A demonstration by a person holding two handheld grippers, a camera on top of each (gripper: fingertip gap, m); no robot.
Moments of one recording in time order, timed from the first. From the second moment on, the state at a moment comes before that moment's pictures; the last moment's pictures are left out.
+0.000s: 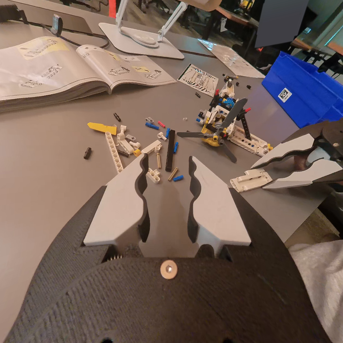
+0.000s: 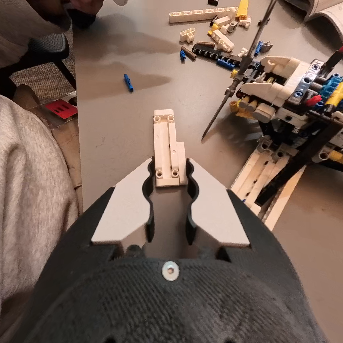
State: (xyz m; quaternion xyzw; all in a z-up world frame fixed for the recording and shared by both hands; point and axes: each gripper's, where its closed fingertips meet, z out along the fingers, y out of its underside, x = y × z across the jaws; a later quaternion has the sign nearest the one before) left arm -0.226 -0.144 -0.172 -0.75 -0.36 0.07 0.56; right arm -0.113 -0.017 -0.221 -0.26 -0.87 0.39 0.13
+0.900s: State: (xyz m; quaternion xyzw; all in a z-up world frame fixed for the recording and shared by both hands) left arm -0.137 -0.067 -0.168 -0.73 -0.30 -0.24 0.56; right arm -0.115 -0.032 -0.166 -0.20 -0.80 0.51 0.25
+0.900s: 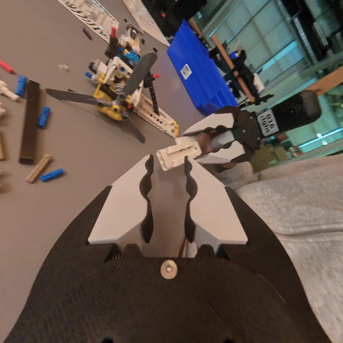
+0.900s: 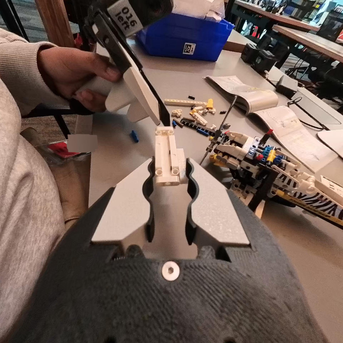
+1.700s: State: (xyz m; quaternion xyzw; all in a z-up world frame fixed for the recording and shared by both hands) left arm -0.144 -0.061 -0.168 -0.70 -0.33 -0.27 0.58; right arm -0.129 -0.001 -0.188 -0.31 -0.81 0.43 0.24
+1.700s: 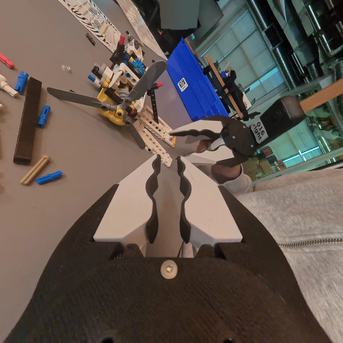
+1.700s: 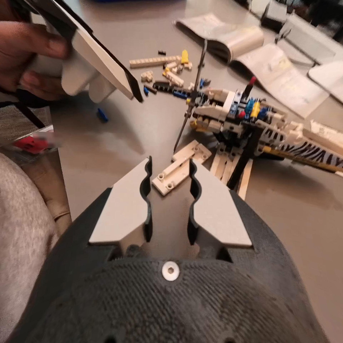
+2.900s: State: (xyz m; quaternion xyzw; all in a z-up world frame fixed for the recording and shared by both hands) left arm -0.150 -0.080 -0.169 -0.75 -0.27 -0.17 0.57; right arm -0.147 -0.012 -0.221 -0.12 -0.95 0.29 0.10
